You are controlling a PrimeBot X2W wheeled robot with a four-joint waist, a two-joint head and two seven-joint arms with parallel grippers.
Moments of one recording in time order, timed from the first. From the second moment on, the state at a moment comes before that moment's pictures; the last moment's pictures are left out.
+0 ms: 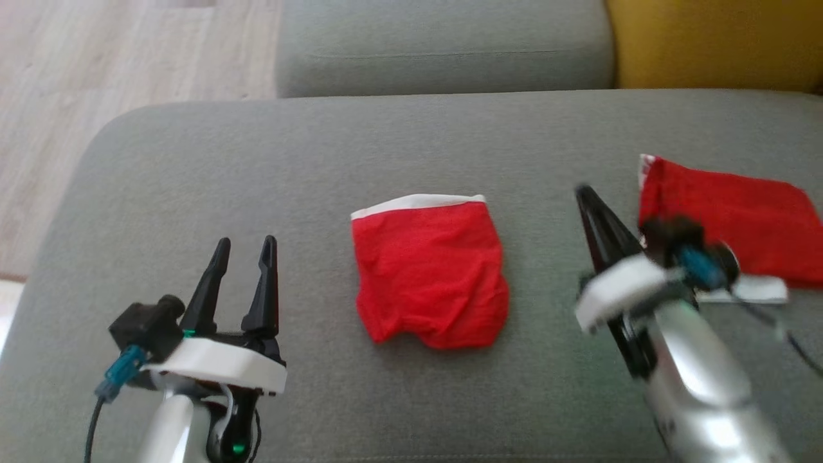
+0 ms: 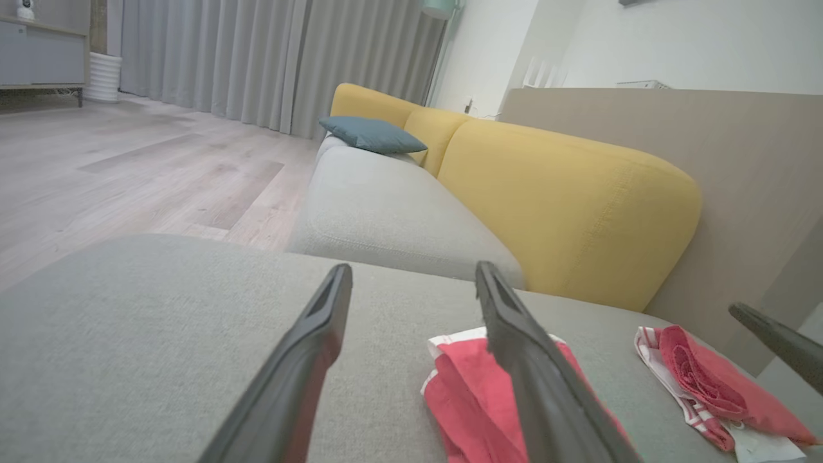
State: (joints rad) left arm -0.10 0.04 -0.14 0.23 -0.34 -0.11 -0.25; right arm -0.48 -0.10 0.27 0.73 0.16 0.13 -0.25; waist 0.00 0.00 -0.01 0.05
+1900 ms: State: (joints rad) left arm -0.10 0.04 -0.19 0.23 -0.33 -0.12 -0.25; right arm -0.54 -0.06 0.32 0.90 0.55 0.13 0.06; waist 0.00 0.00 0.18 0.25
